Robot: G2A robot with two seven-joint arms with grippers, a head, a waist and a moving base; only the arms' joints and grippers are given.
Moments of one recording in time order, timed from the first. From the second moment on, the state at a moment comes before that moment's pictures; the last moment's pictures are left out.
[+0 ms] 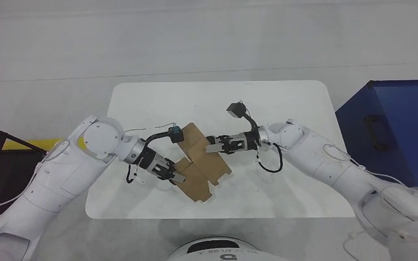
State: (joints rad) left arm 0.94 -0.78 -0.82 -1.69 -0.24 -0.37 -1.45; right arm -0.72 -1.02 0.37 -1.20 0.66 -0.89 0.93
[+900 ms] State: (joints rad) left arm 1.04 -0.76 -0.98 -1.42 -0.59 -0.48 -1.15; right arm -0.99 -0.99 0.80 -1.17 0.28 -1.01 0.11
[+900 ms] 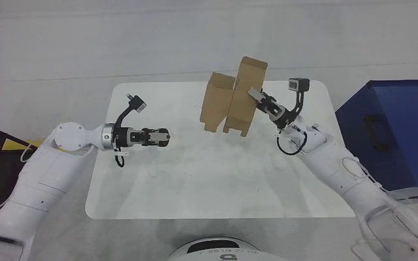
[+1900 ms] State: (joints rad) left arm 1.06 -0.82 -0.93 -1.48 -0.45 -0.59 -0.81; right arm -1.03 -1.17 0.74 -1.17 0.23 -0.92 -0.51
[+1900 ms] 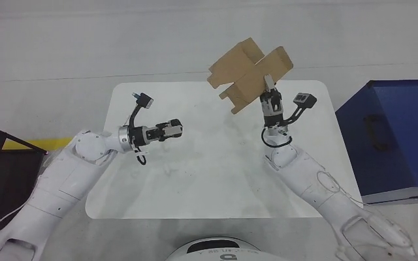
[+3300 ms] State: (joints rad) left arm 0.86 -1.05 -0.70 -1.32 -0.17 -0.47 -0.49; right arm -1.03 -1.36 0.75 -1.02 0.31 -0.92 -0.36
